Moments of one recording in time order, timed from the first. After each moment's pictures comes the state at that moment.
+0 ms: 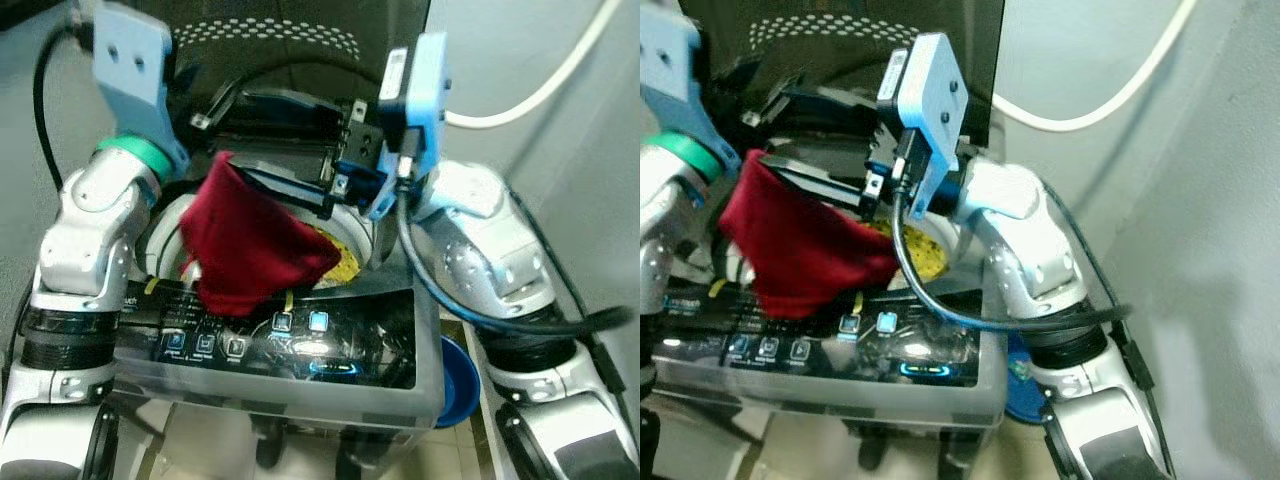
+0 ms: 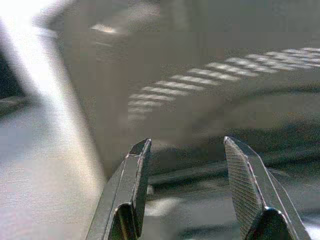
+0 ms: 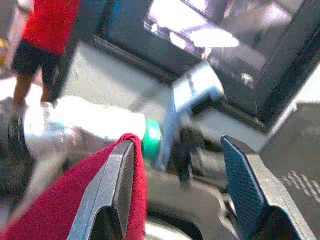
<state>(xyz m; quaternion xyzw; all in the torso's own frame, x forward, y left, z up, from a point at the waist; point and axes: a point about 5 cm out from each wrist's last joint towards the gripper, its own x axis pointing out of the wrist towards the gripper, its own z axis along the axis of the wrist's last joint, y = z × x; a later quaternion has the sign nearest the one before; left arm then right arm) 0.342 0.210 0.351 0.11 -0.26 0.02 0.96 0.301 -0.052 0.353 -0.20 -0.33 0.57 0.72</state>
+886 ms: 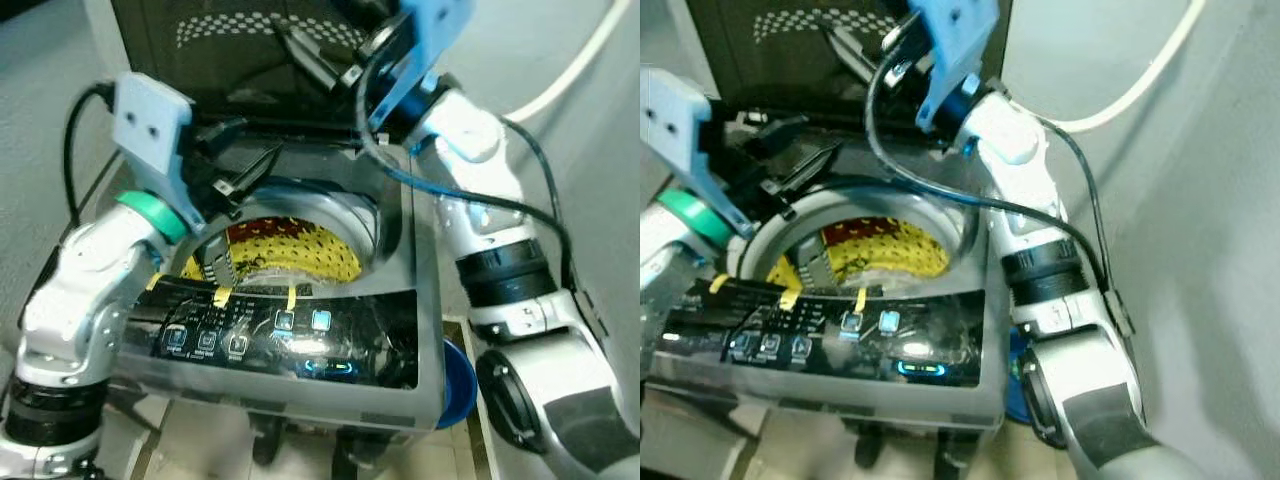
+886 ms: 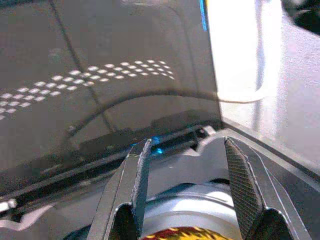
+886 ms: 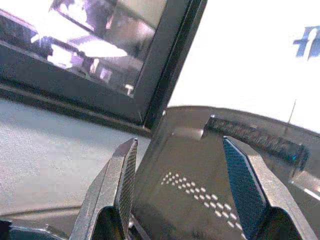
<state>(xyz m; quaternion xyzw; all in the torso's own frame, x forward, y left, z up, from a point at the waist) 0.301 0.155 0.325 0.08 -0.24 -0.22 0.94 0.335 -0.064 0.406 -0.09 -0.43 0.39 0.81</state>
